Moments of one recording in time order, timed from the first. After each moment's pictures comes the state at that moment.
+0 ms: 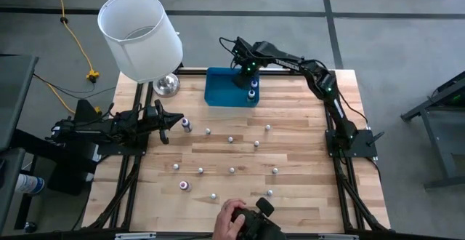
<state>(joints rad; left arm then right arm) -0.01 0.03 0.02 0.05 -0.33 -0.16 -0.62 2.28 2.06 -1.00 -0.01 0.13</state>
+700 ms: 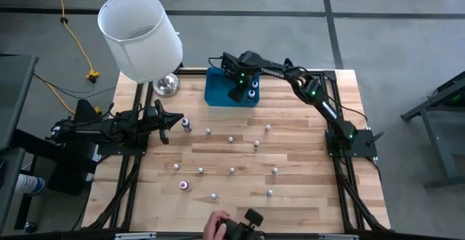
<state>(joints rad) -0.01 0.03 0.02 0.05 -0.32 -0.16 -0.52 2.46 2.26 -1.23 -0.03 0.03</state>
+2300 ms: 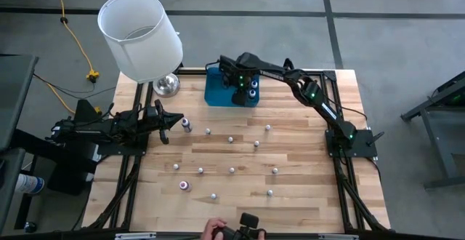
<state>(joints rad) -0.01 0.03 0.02 0.05 -0.32 -0.16 -0.48 2.46 2.32 -1.32 0.02 -0.19</state>
